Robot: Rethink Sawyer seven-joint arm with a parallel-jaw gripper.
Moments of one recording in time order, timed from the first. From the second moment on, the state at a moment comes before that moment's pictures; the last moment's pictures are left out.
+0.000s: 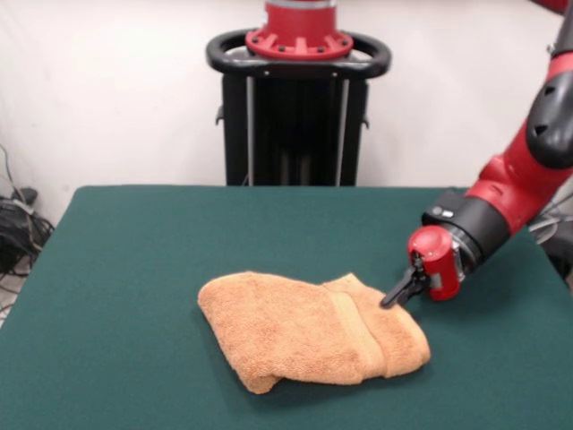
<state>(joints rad) 0.86 0.49 -1.14 1.20 0.14 0.36 2.16</state>
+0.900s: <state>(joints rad) 0.89 0.18 -1.02 1.36 0.03 0.30 2.16</state>
